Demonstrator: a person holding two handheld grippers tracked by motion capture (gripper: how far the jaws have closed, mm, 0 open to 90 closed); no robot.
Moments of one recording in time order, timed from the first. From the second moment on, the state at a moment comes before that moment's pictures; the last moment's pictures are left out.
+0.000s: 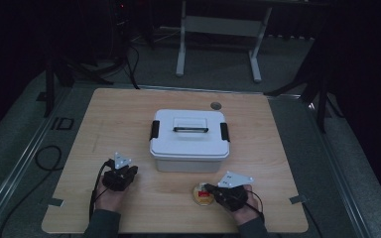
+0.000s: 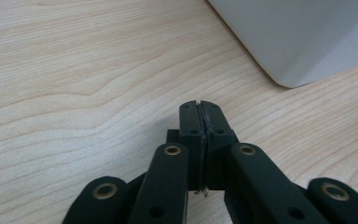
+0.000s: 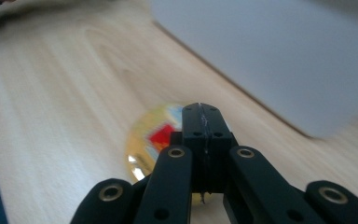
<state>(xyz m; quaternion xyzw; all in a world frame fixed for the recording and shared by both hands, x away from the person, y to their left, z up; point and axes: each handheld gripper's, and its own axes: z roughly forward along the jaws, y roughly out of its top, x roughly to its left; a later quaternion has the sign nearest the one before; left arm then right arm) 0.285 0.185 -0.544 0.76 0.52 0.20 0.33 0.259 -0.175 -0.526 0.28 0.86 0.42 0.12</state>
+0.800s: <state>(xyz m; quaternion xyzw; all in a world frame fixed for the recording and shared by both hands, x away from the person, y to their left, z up) 0.286 0.185 -0.544 0.76 0.52 0.20 0.33 0.264 -0.191 -0.533 0.32 0.86 0.37 0.15</state>
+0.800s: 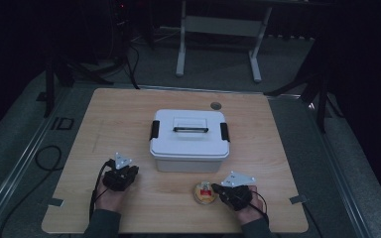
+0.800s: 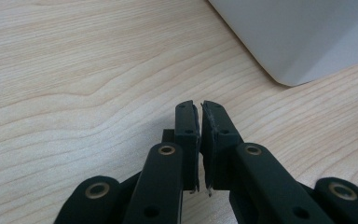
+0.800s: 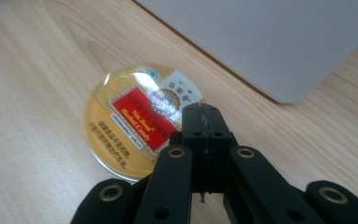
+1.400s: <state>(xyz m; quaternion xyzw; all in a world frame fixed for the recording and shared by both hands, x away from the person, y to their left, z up) 0.286 0.184 -0.545 0.76 0.52 0.20 0.33 0.243 -0.129 -0.535 0.25 0.88 0.38 0.11</state>
